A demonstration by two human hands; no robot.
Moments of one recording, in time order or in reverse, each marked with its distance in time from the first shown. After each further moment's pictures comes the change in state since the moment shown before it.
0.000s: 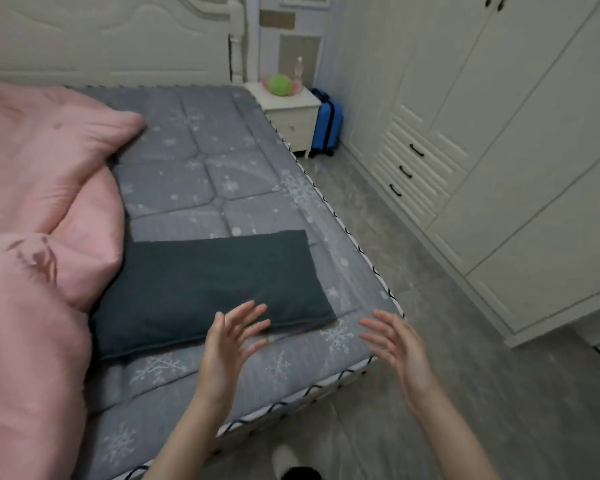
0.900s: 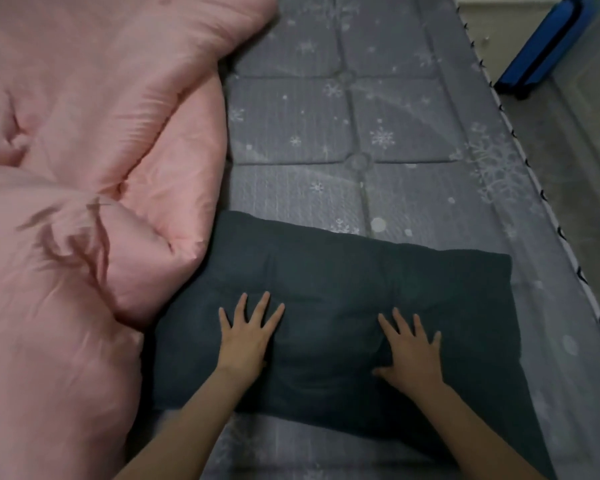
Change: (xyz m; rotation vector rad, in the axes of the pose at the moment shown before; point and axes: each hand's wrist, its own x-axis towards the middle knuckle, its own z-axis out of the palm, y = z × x) left_hand 0.333 -0.061 -0.308 2.106 0.077 -0.250; right_hand 0.385 0.207 0.263 -1.809 -0.538 -0.124
